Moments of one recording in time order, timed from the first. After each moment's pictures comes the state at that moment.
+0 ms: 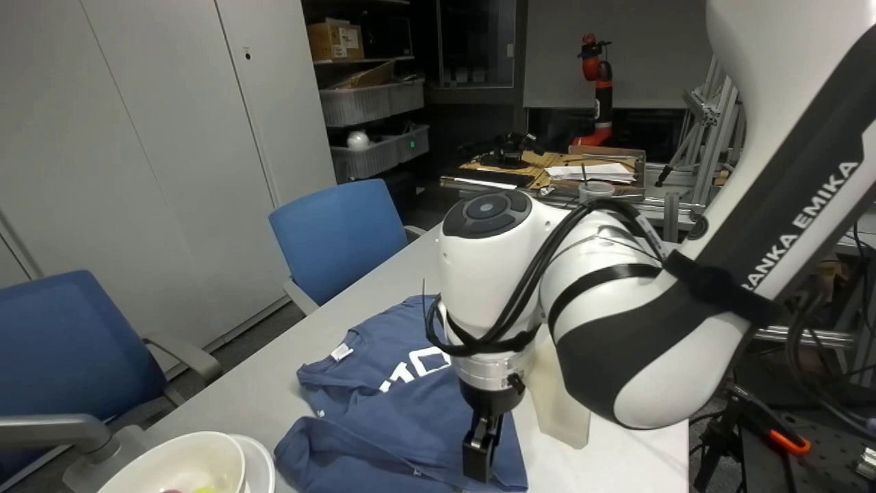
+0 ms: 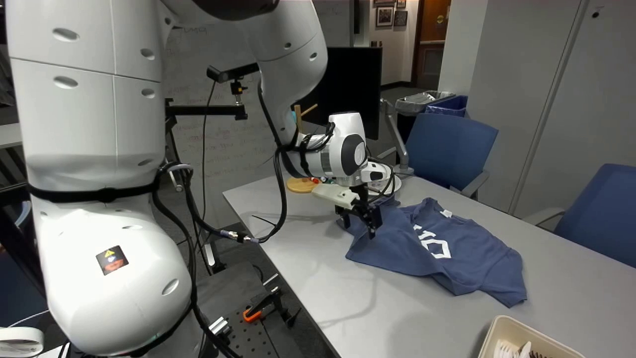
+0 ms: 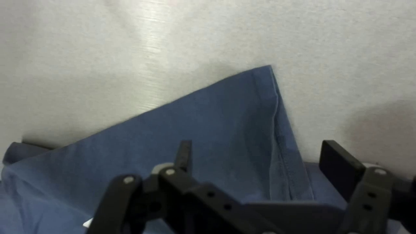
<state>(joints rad) 0.25 0.32 0.03 -2.35 -0.37 2.65 0.43</state>
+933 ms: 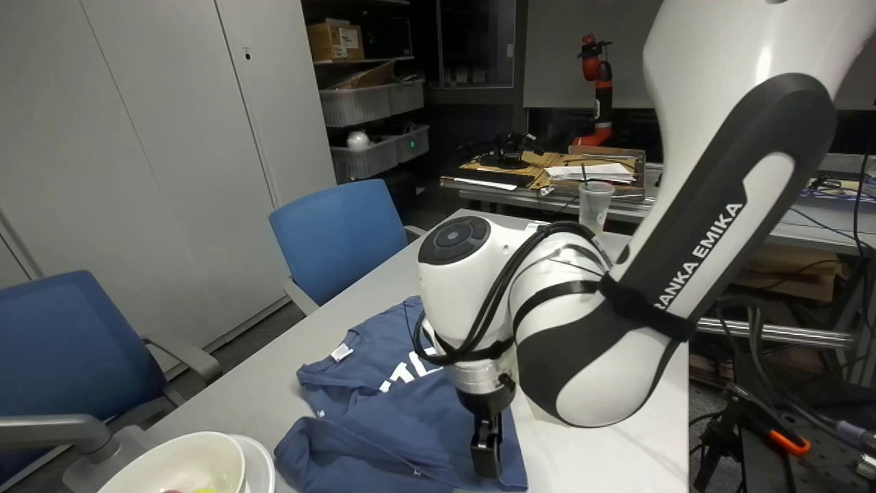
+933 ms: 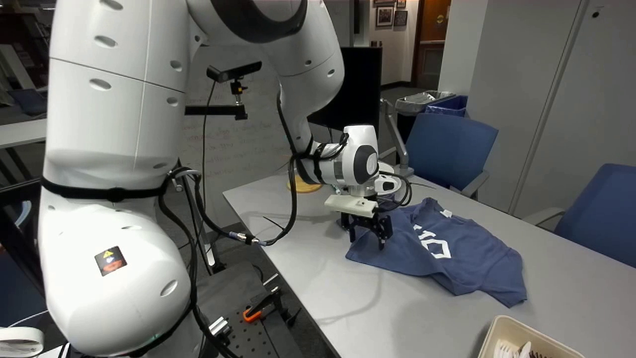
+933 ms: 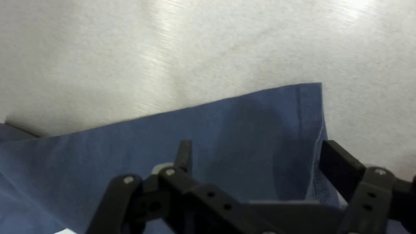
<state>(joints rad) 0.24 0.44 0.01 -2.25 -0.35 2.57 0.20</state>
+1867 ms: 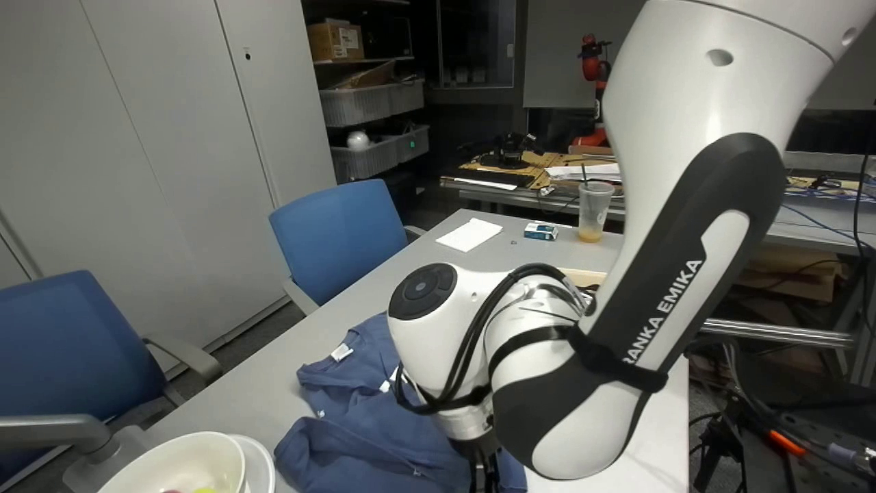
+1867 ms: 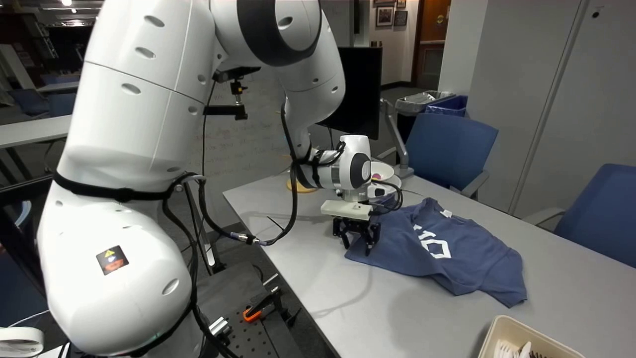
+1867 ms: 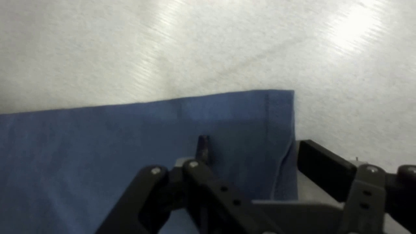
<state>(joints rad) 0.25 0.55 0.05 -2.16 -0.34 2.51 0.13</state>
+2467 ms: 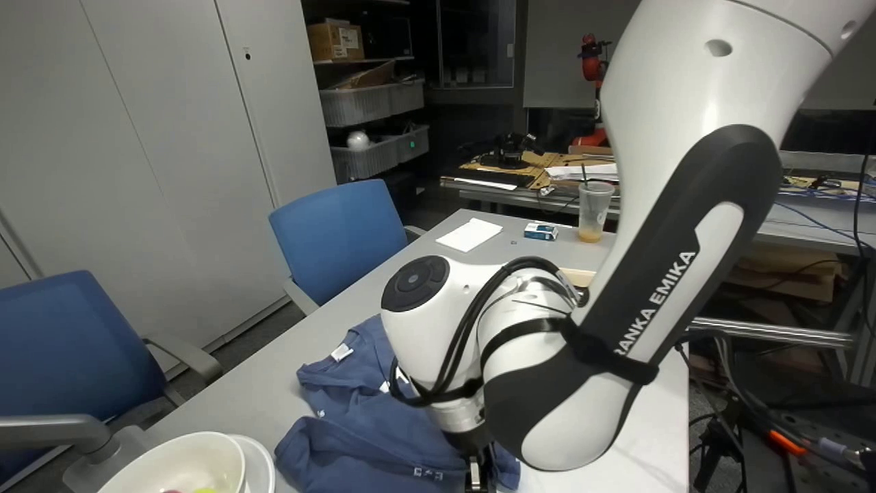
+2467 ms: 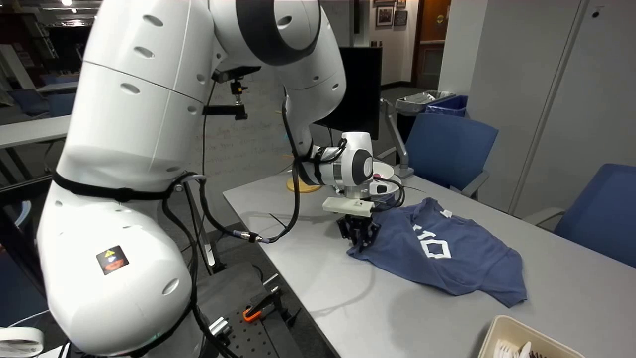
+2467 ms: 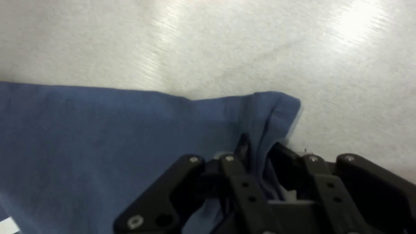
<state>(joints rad) 0.26 0.55 0.05 -2.14 -0.34 2.49 0.14</state>
